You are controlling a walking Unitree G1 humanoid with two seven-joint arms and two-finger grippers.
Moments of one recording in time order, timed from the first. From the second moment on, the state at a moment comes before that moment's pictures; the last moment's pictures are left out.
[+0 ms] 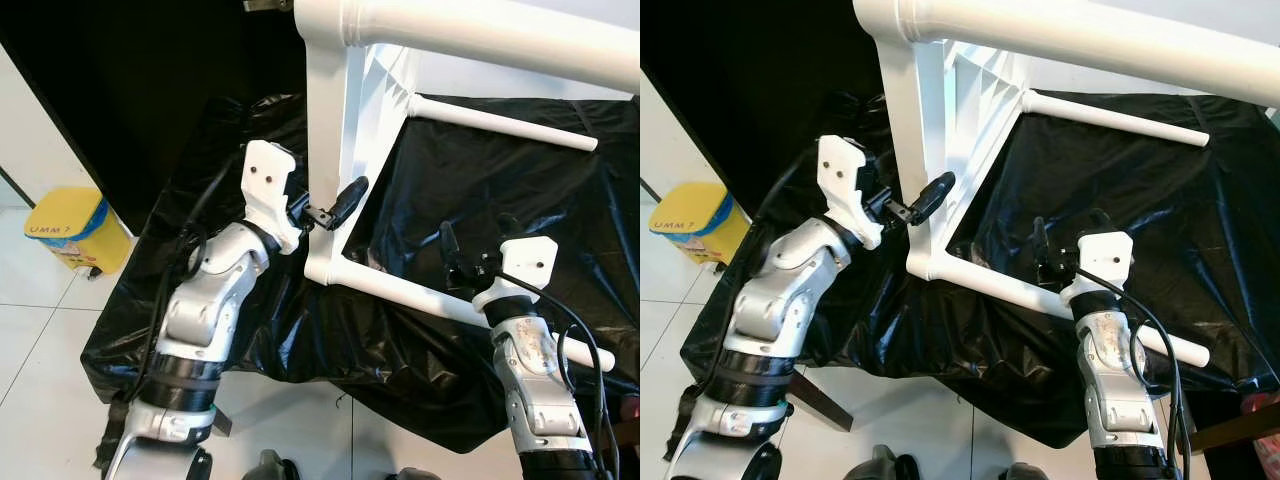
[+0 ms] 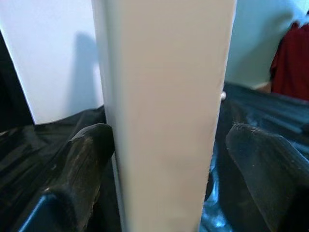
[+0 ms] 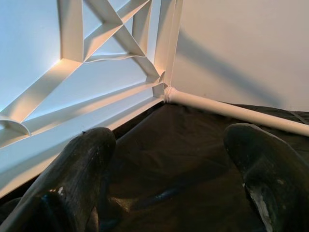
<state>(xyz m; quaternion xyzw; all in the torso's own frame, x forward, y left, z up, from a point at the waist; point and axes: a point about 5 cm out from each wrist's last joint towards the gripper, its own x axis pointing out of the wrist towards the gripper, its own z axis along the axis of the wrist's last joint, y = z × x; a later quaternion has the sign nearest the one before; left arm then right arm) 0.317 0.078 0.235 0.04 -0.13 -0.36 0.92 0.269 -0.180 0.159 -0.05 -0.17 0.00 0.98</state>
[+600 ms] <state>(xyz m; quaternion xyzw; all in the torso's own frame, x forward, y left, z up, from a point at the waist) 0.354 0.060 0.235 0.03 -0.13 -0.32 0.94 0.270 -0.178 0.160 -0.05 -0.17 -0.02 0.98</state>
